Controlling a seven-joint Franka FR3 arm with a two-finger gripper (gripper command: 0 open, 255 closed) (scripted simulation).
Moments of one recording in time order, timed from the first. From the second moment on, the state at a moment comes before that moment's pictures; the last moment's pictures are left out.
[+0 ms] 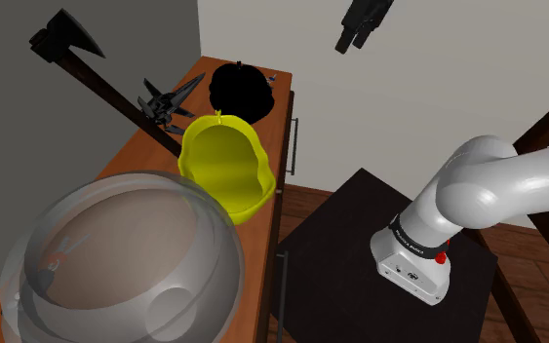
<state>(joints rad) 0.02 -0.81 0.00 -2.34 0.11 1.71 -0.10</state>
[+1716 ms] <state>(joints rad) 0.16 0.13 0.14 -1.69 0.20 1.85 -0.09</state>
